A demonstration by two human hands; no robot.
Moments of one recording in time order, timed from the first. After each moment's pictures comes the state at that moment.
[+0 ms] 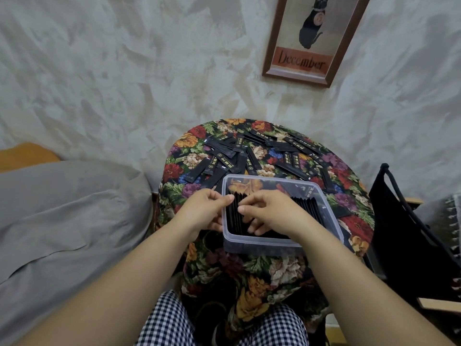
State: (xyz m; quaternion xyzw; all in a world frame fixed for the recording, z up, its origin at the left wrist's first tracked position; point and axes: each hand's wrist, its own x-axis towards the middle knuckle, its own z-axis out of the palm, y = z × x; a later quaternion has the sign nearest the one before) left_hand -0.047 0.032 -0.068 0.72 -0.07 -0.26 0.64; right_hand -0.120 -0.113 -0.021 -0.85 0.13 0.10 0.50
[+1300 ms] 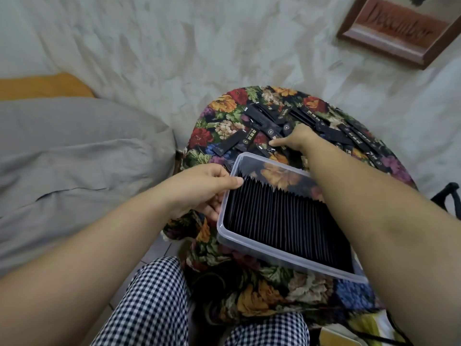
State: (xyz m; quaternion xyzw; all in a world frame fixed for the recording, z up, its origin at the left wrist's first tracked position) left_hand -0.026 0.070 -0.064 0.72 -0.08 -0.32 0.62; right_hand 0.103 -0.184 -0.066 -0.95 0.23 0.12 0.19
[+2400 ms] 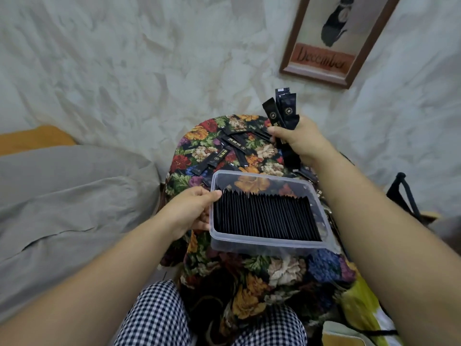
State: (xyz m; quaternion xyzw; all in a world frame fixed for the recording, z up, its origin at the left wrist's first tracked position) left_hand -0.049 0.057 -0.072 0.69 -0.02 -0.29 0.66; right_hand -0.021 -0.176 0.031 -0.86 0.06 -0.12 0.49
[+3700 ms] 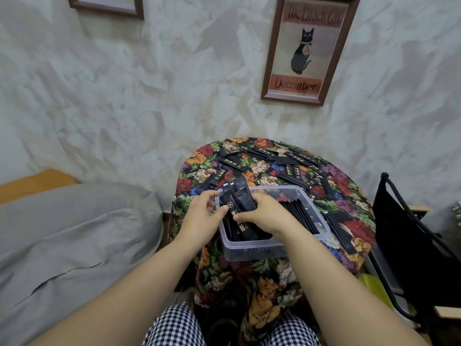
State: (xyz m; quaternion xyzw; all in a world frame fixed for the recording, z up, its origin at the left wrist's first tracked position) left_hand -0.065 0.061 -0.068 0.83 -0.16 -0.03 0.54; right_hand -0.113 -0.090 -0.028 -0.87 0.14 0.05 0.47
